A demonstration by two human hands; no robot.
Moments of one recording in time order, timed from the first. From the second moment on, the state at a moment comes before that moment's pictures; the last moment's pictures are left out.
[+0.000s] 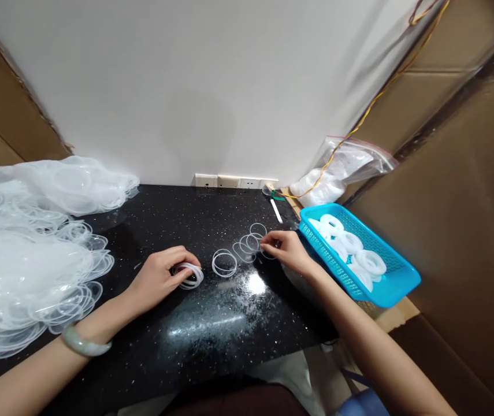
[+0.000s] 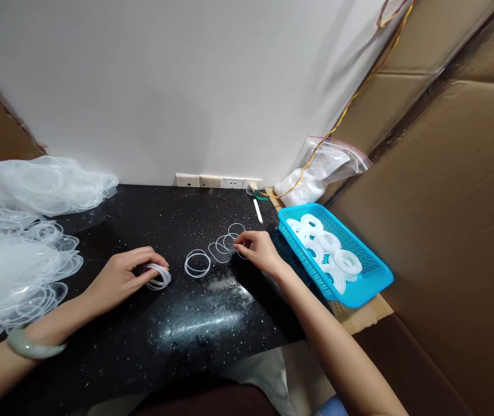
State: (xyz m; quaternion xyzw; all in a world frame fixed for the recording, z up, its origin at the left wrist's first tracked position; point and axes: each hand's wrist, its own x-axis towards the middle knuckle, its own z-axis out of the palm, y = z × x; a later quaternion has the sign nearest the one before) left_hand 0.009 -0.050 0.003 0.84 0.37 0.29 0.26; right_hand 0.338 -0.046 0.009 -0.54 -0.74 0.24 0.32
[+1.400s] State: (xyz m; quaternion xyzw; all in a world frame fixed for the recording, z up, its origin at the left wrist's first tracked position) left_hand 0.045 -0.005 0.025 0.84 0.45 0.11 0.30; right_hand 0.359 -0.059 -0.010 -0.58 -0.75 0.11 0.30
